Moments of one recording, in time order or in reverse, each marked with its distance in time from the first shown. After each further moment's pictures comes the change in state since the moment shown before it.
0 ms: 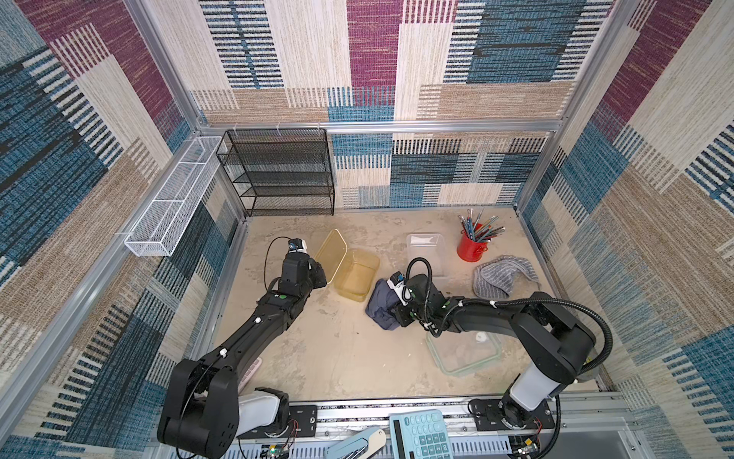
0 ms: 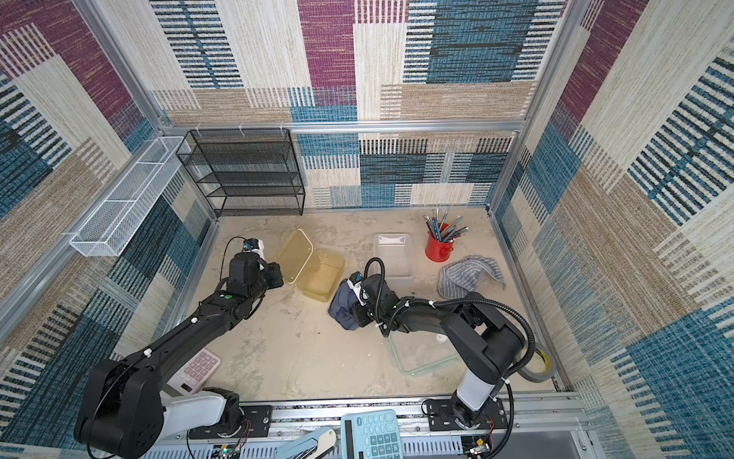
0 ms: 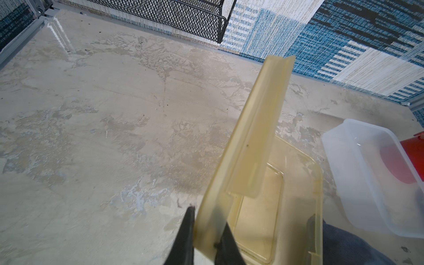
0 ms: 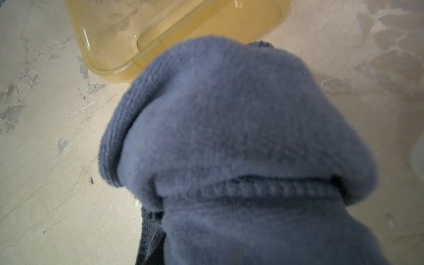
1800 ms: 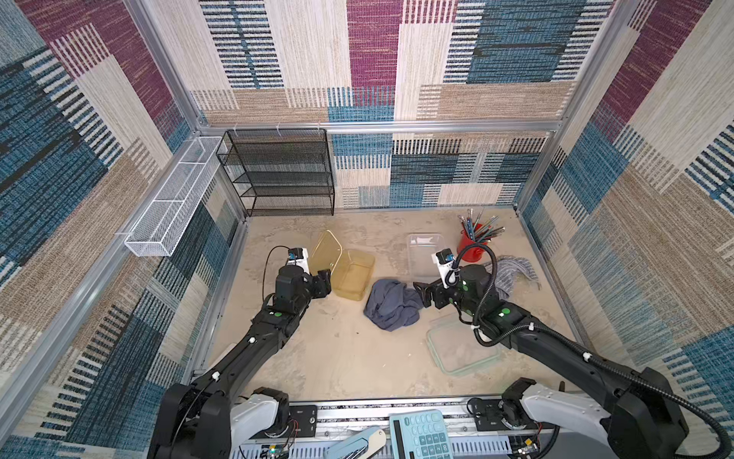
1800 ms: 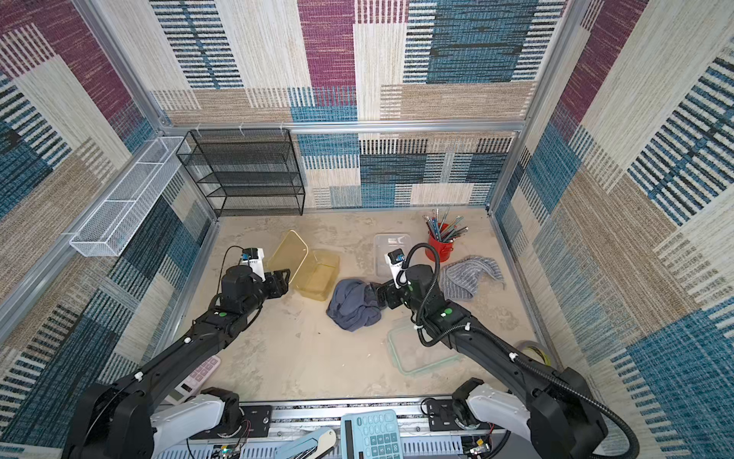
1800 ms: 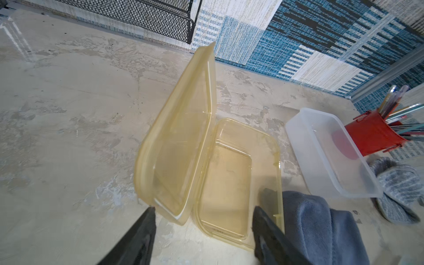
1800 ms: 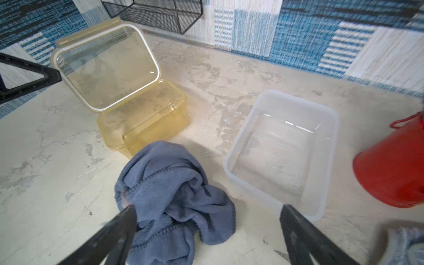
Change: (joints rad) left arm 0.000 -0.125 -0.151 0.129 0.132 0.027; right arm -0.180 -0.604 -0.130 -0.103 0.165 -0.130
